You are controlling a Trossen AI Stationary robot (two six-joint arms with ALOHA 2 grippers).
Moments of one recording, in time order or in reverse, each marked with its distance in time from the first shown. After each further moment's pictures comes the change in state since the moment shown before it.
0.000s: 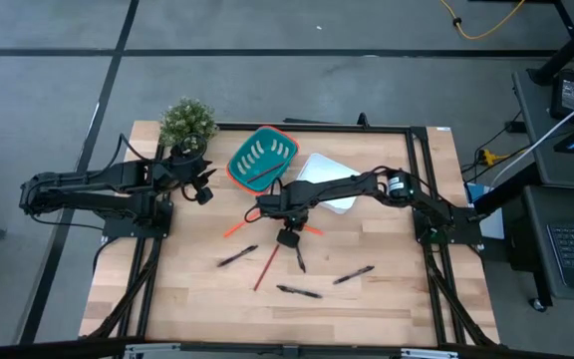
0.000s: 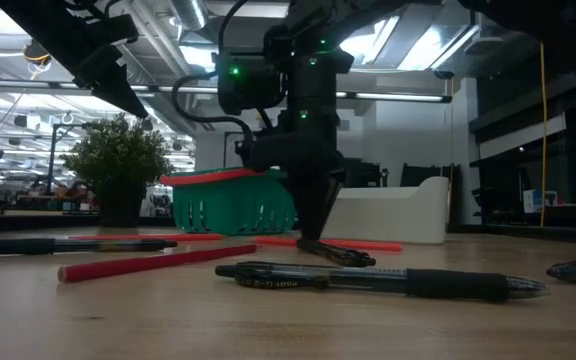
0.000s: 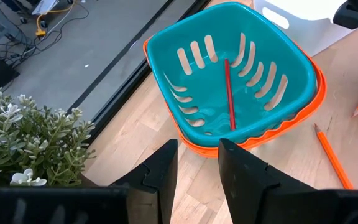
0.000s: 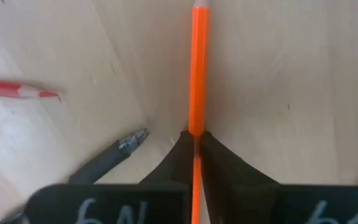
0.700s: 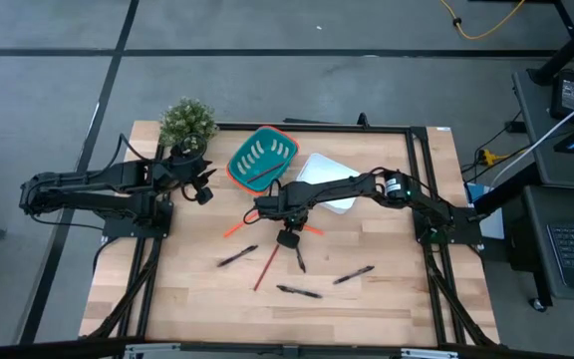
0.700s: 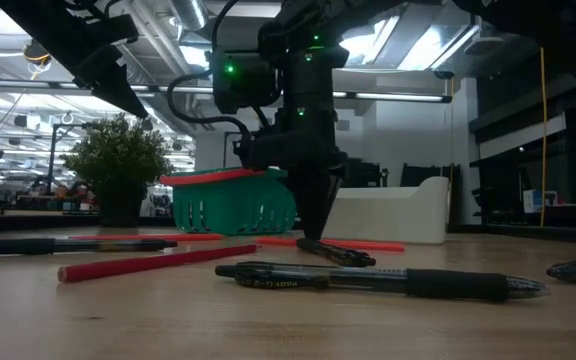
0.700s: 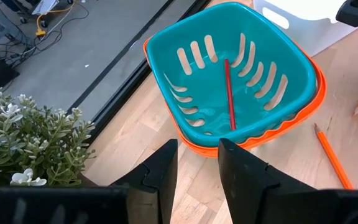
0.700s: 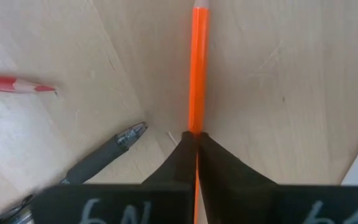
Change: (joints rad) left arm 0.000 0.000 0.000 0.000 0.000 0.000; right arm 0.001 0.008 0.067 -0.051 0.034 0.000
